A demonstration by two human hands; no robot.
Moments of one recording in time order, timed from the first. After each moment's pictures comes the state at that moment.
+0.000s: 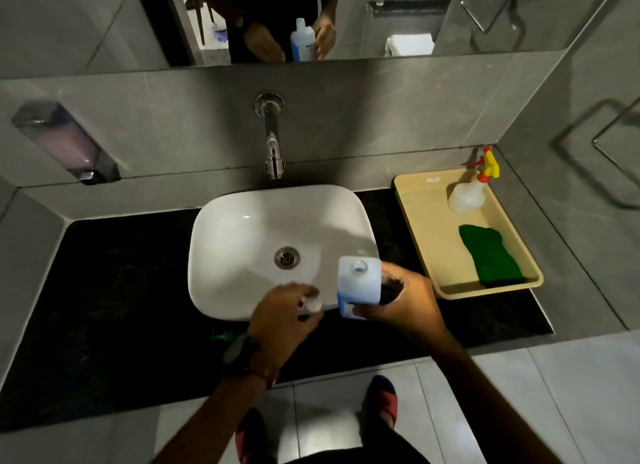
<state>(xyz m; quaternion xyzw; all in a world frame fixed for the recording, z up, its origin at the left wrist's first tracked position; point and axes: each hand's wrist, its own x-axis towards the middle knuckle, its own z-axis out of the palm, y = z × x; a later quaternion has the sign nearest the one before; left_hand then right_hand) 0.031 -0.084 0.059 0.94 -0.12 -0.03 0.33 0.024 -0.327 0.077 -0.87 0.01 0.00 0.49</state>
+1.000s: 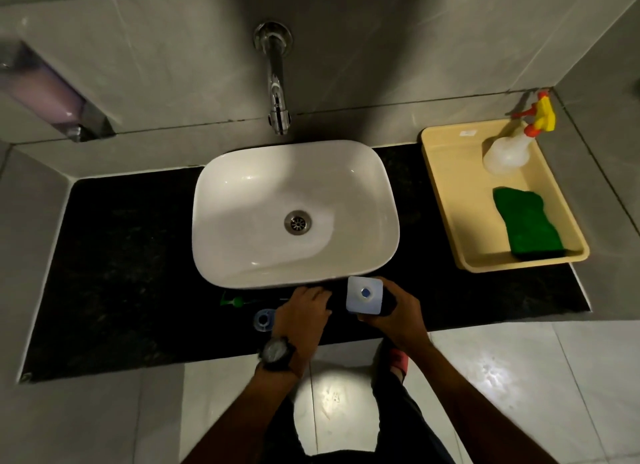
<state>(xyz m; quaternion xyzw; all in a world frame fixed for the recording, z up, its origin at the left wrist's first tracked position) 0.006 -0.100 -0.035 0.98 -0.12 -0.12 0.14 -0.011 -0.320 -0.076 -0.86 0.11 0.11 0.49</state>
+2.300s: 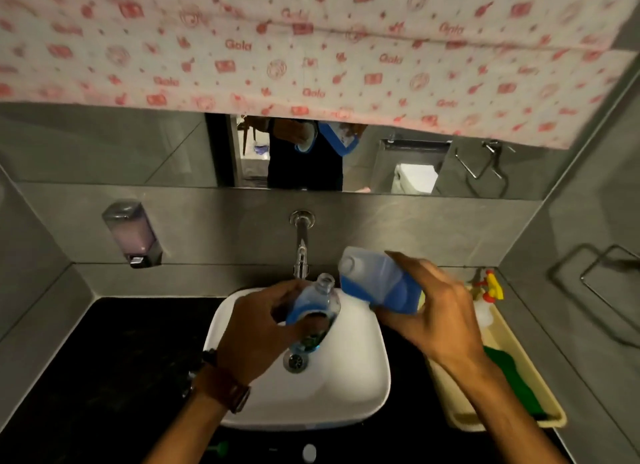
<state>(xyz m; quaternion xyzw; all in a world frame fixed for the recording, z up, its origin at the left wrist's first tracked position) 0.090 -0.036 0.217 0.80 -0.17 0.09 0.57 0.086 -0.304 0.265 -0.92 -0.13 -0.21 0.30</state>
